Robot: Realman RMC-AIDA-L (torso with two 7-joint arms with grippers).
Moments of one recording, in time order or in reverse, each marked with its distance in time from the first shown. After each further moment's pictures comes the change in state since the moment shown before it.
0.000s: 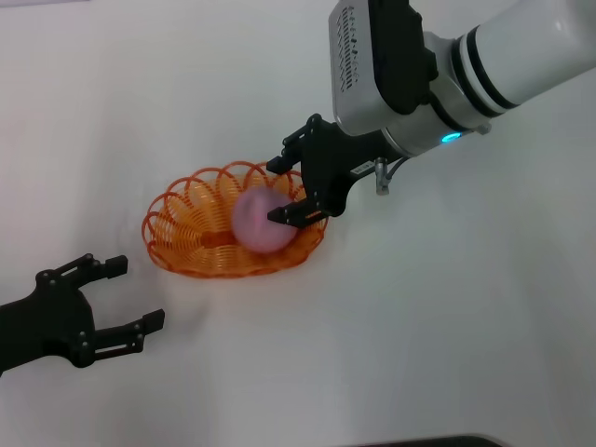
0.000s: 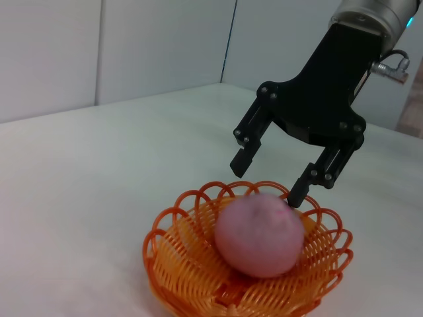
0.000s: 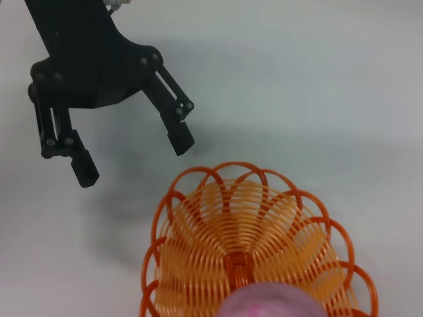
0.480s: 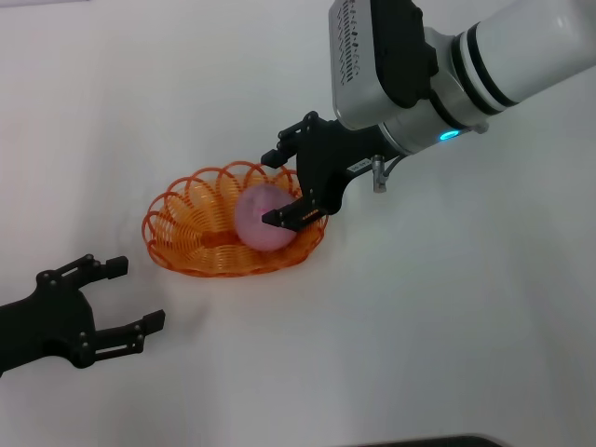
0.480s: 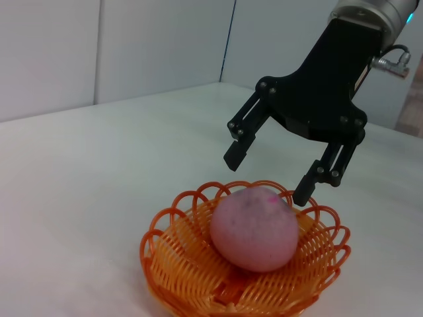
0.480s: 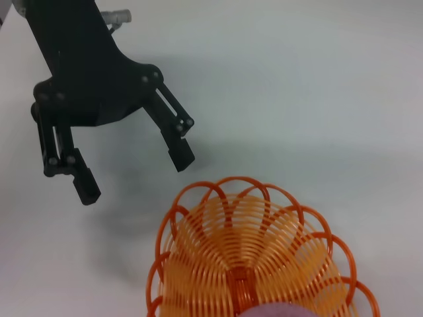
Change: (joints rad) left arm 0.000 0.000 0.001 0.000 0.001 0.000 0.000; right arm 0.001 -0.004 0.001 0.002 0.031 -0.001 -0.001
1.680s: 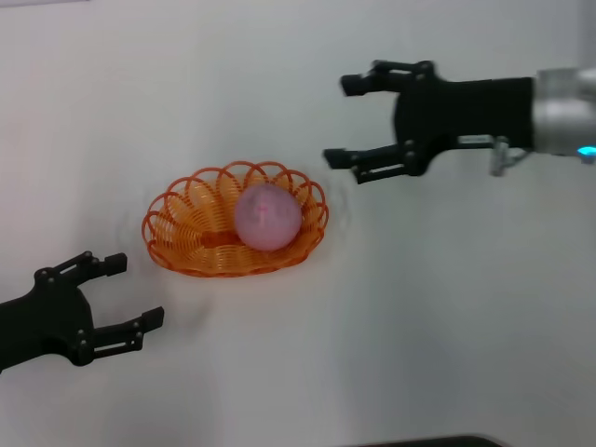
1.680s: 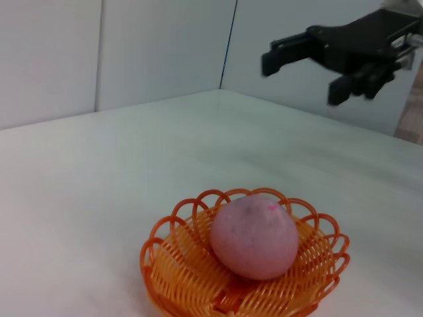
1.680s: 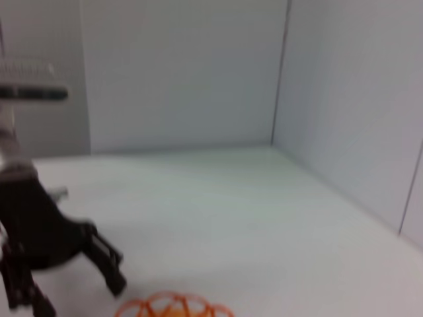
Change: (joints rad) left arm 0.000 0.002 -0.006 0.000 -0.008 0.012 0.000; right arm -0.316 -0.007 0.377 -0.002 0.395 -0.176 -0.412
